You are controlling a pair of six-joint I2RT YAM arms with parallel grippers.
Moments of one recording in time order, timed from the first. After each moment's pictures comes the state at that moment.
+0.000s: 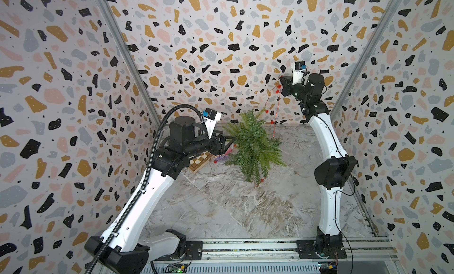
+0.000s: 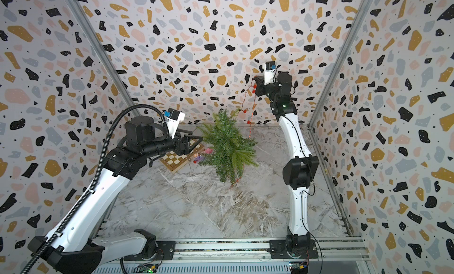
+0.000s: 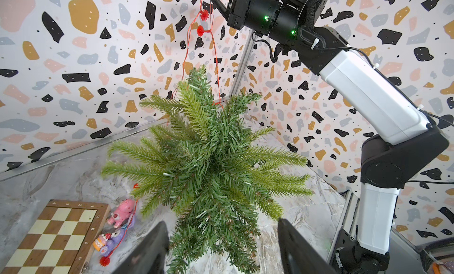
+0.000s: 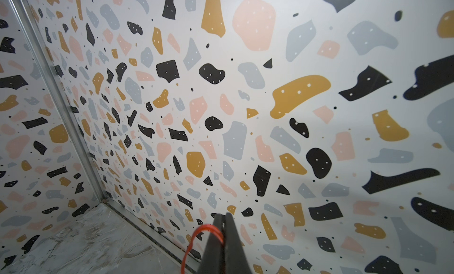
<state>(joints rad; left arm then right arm) -0.42 1.21 1.44 -0.59 0.46 -0.13 0.17 2.22 2.47 -0.17 -0.40 0.04</state>
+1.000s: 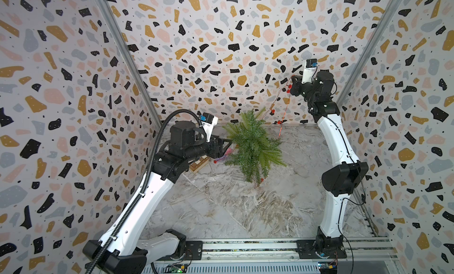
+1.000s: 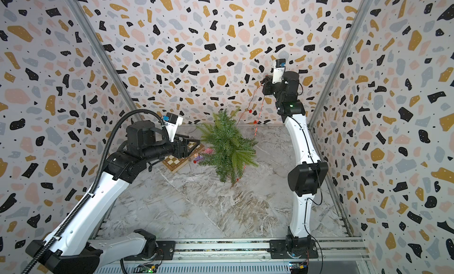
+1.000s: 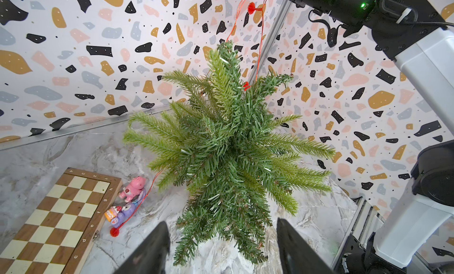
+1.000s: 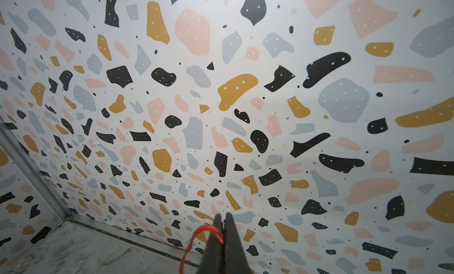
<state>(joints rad) -0.42 1.17 1.38 -0.61 0.38 -0.17 0.16 2.05 2.35 -0.28 -0.19 0.07</state>
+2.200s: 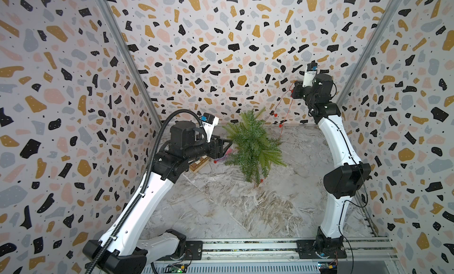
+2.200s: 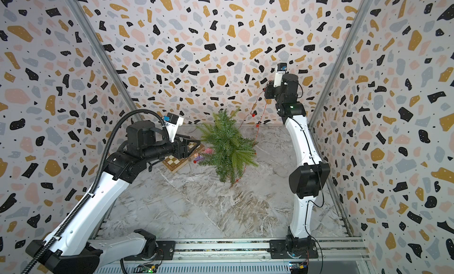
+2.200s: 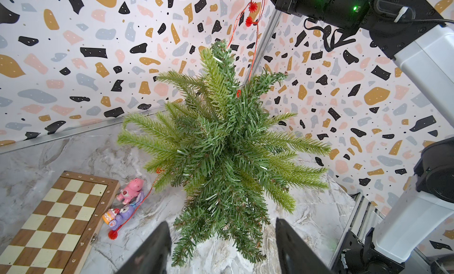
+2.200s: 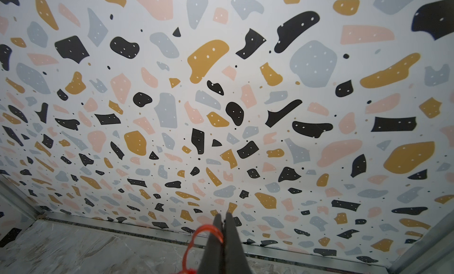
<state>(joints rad) -0.42 1.17 1.38 -0.61 0.40 -0.15 0.16 2.01 2.28 -0.36 -0.06 0.06</state>
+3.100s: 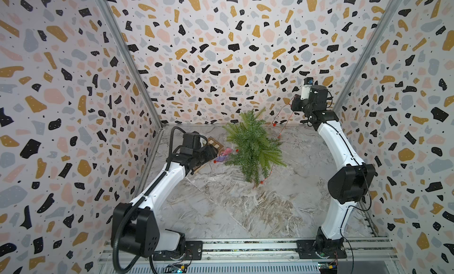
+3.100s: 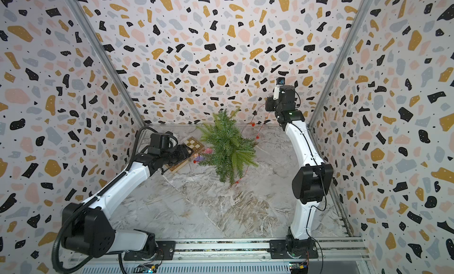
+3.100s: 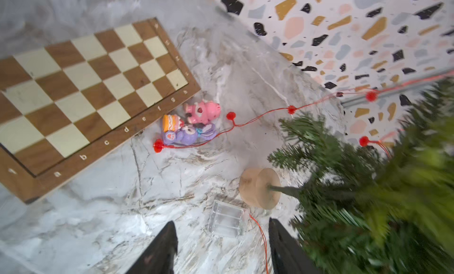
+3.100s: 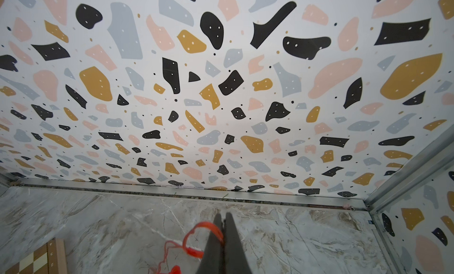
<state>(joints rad) -0.24 1.43 1.08 -0.41 0.25 -0.70 0.15 1.92 2.02 -0.38 -0.03 0.07</state>
